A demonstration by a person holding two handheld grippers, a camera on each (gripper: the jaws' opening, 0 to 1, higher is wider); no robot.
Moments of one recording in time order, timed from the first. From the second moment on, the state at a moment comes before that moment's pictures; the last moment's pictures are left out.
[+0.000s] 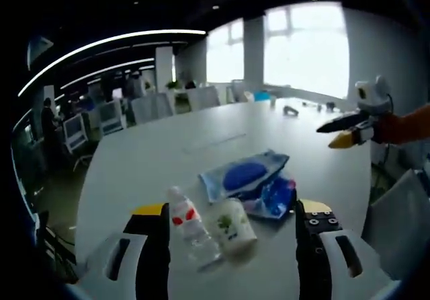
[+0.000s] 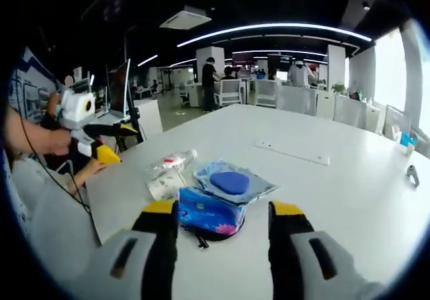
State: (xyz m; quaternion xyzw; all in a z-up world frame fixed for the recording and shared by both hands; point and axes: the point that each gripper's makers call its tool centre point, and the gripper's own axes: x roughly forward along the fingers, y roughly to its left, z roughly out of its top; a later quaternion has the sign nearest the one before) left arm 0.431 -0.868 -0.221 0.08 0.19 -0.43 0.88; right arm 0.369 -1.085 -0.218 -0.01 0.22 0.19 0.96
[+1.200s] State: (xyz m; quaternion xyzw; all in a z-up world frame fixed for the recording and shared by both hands) left arm 0.490 -0.907 -0.233 0.10 0.19 -0.45 0.86; right arm 0.420 -1.099 -0.234 0.01 0.25 0.14 0.96
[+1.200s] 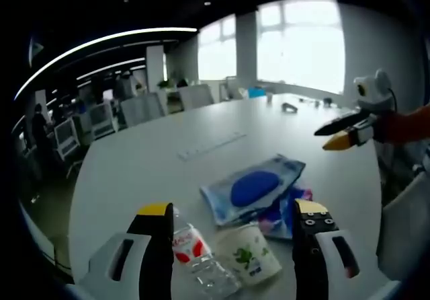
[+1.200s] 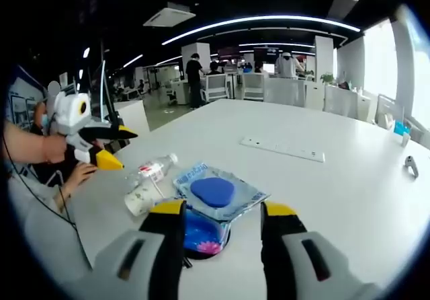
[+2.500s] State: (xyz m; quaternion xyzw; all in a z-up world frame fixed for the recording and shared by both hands) left arm 0.530 -0.942 -0.271 0.11 0.23 -0.47 0.85; right arm 0.455 -1.109 -0.273 0.01 0.30 0.10 0.95
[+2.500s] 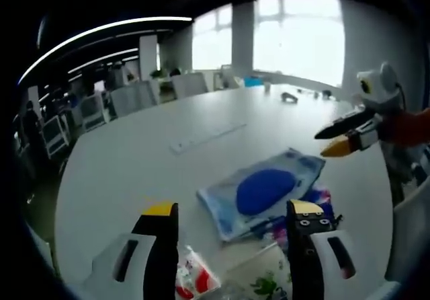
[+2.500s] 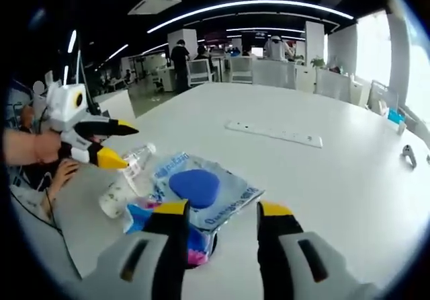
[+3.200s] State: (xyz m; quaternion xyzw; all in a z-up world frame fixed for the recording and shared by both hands) left arm 0.547 -0.953 -0.293 0.13 0.27 -0.46 0.84; right arm 0.463 -1.117 -0.289 0.02 0.32 0.08 0.94
